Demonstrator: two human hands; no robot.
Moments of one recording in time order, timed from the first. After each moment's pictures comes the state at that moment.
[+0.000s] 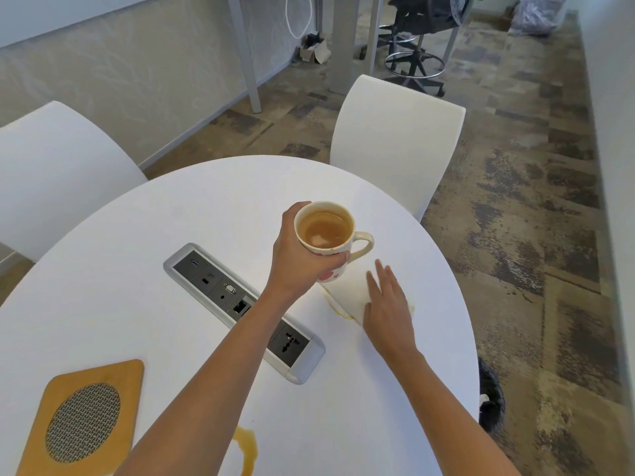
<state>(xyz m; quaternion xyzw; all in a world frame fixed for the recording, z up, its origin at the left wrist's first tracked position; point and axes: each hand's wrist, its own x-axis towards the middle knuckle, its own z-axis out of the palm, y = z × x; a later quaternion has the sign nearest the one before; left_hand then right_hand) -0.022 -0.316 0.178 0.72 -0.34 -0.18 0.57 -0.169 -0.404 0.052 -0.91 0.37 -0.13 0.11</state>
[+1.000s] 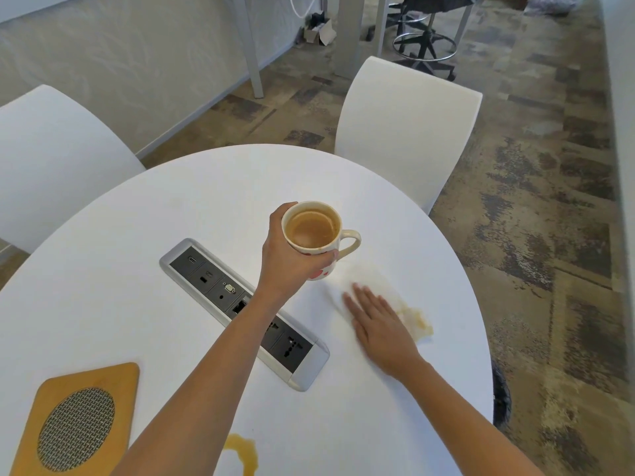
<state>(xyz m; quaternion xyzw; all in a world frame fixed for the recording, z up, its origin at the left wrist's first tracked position) 0.003 -0.320 0.150 0.74 -0.30 -0.19 0.58 -0.178 -0.406 0.007 -0.96 0.23 -0.01 0.16</state>
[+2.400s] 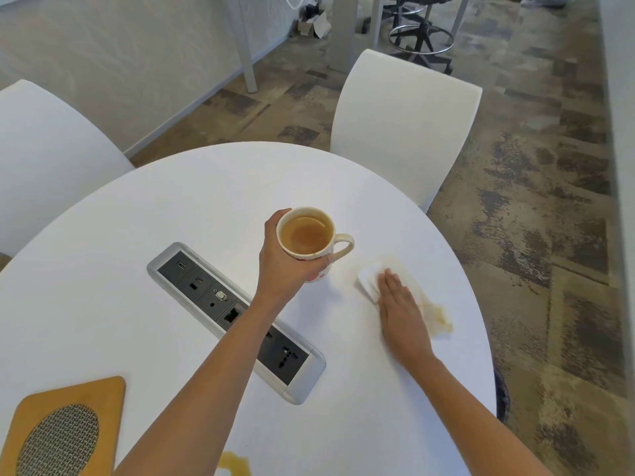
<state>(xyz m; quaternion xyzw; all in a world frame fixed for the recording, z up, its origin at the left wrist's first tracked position) 0.012 -0.333 0.125 0.72 -0.28 -0.20 0.60 -0.174 -0.441 0.004 -0.91 0.37 -0.09 0.17</state>
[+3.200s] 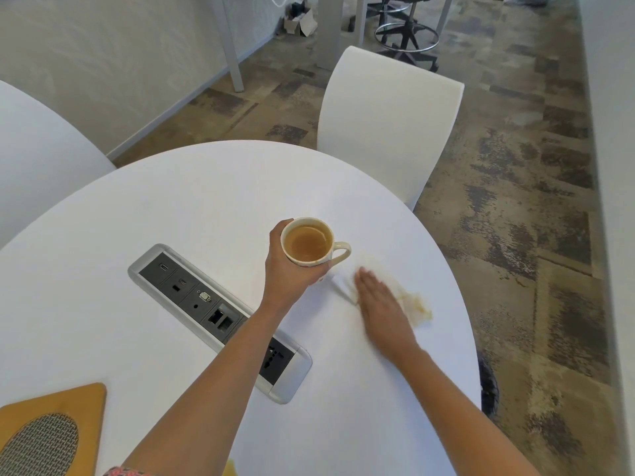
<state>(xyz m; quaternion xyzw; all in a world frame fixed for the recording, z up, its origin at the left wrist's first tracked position) -0.004 -0.354 0.087 0.72 -0.27 -0.22 0.60 -0.174 -0.441 0.011 -0.93 0.31 -0.08 0.18</state>
